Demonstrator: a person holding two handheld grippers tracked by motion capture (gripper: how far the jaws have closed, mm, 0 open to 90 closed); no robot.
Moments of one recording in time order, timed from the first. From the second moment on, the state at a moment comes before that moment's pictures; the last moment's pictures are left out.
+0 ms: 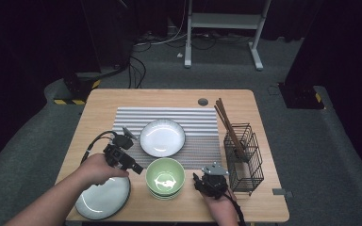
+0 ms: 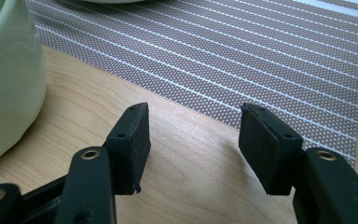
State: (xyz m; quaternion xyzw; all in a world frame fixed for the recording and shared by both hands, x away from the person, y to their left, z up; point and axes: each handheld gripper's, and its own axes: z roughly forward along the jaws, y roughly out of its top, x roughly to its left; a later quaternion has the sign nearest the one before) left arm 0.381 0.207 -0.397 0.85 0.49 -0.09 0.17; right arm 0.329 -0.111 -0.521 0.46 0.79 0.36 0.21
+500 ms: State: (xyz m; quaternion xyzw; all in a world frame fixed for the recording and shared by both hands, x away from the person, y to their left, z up) left arm 0.380 0.195 -0.383 0.85 0.47 -0.11 0.19; right arm 0.326 -0.108 -0.519 0.45 0.79 0.37 0.21
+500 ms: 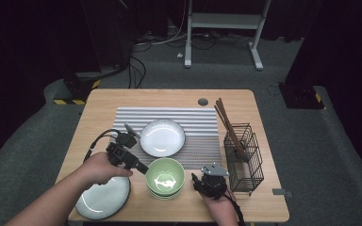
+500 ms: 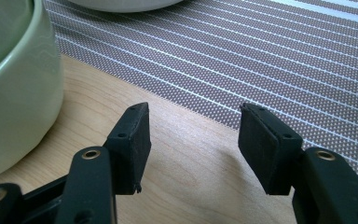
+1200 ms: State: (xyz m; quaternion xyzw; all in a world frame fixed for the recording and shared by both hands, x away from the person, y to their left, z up) left arm 0.390 0.167 -0.391 0.86 0.46 -0.11 0.18; right arm 0.327 -0.106 -0.522 0.45 0.79 0.37 0.21
